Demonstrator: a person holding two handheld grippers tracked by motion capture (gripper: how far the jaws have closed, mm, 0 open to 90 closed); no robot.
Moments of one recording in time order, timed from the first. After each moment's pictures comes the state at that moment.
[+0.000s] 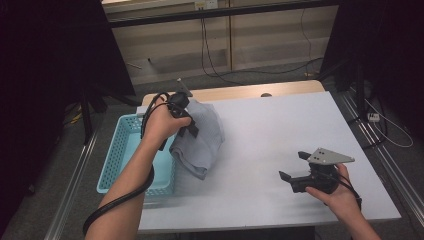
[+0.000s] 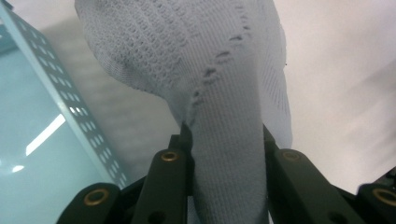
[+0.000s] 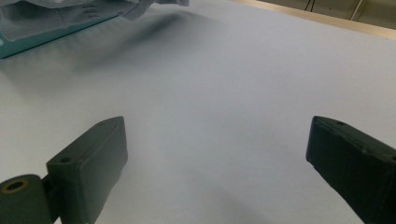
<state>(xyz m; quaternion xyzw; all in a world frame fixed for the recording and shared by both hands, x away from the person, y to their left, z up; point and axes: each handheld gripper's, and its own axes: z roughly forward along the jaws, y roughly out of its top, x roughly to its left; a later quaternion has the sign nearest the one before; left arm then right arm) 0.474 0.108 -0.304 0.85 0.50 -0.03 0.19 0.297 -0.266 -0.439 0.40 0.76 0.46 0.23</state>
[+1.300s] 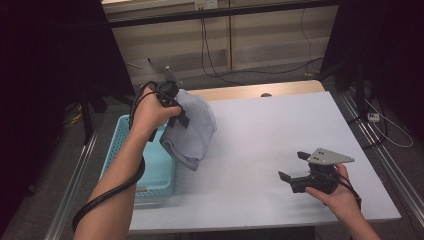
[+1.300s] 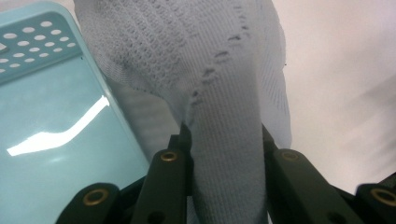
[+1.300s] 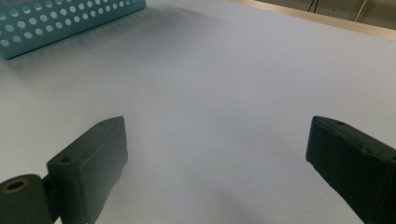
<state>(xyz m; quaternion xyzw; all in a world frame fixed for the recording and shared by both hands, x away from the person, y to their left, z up) 0.480 0.126 -0.273 0.83 0.52 -0.01 0.19 0.296 -0.265 -0.438 0.39 0.76 0.47 0.23</state>
